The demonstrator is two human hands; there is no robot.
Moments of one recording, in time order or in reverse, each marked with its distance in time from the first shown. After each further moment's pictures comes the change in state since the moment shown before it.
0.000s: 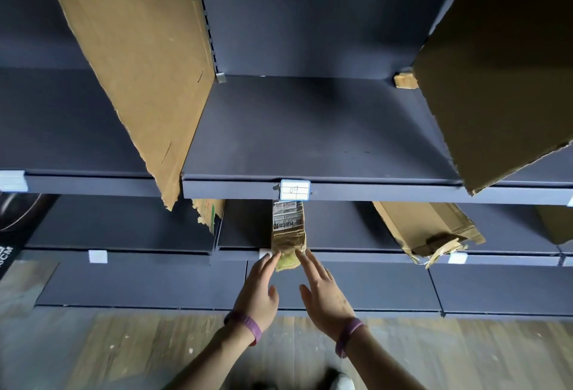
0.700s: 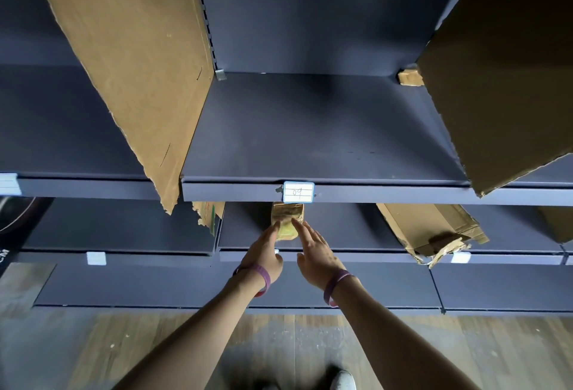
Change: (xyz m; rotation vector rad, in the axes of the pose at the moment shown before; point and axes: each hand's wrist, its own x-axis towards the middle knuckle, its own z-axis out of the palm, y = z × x) left_hand 0.066 0.024 -0.024 0.101 -0.085 -0.107; right_hand 0.068 -0.021 -0.029 -0.025 -0.065 0.075
